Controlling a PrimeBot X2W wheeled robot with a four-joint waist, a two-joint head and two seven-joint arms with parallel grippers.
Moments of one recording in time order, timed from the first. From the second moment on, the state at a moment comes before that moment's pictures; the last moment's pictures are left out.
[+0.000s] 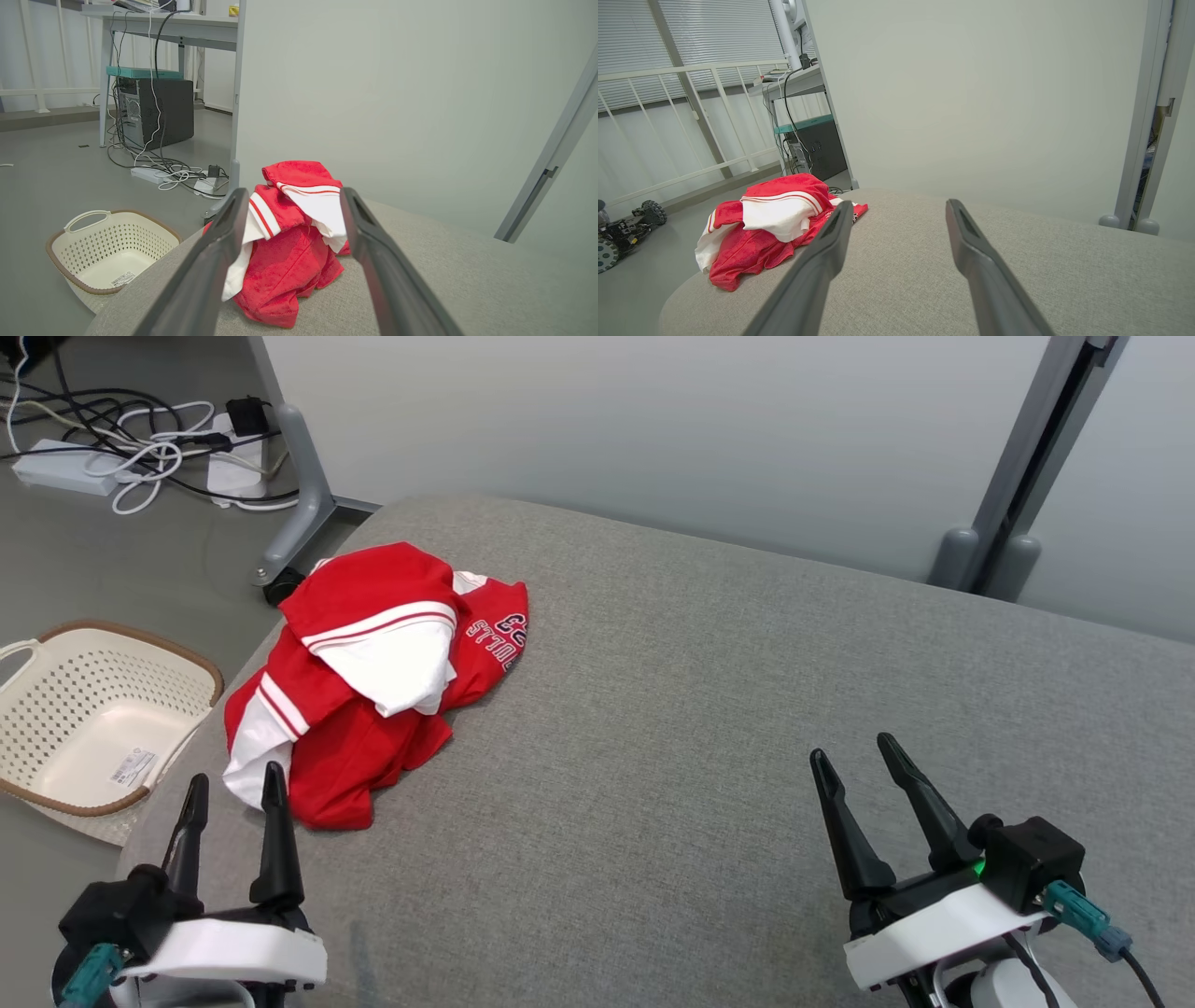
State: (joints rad) left arm -0.04 0.05 0.10 0.22 -0.28 -0.06 -0.26; right arm -0.13 -0.08 0.26 0.20 0.31 0.13 -0.26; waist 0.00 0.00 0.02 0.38
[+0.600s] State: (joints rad) left arm -0.39 0.29 0.21 0.32 -0.52 -0.09 0.27; right arm -0.19 -0.11 0.32 0.20 0.34 0.13 -0.26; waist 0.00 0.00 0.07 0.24
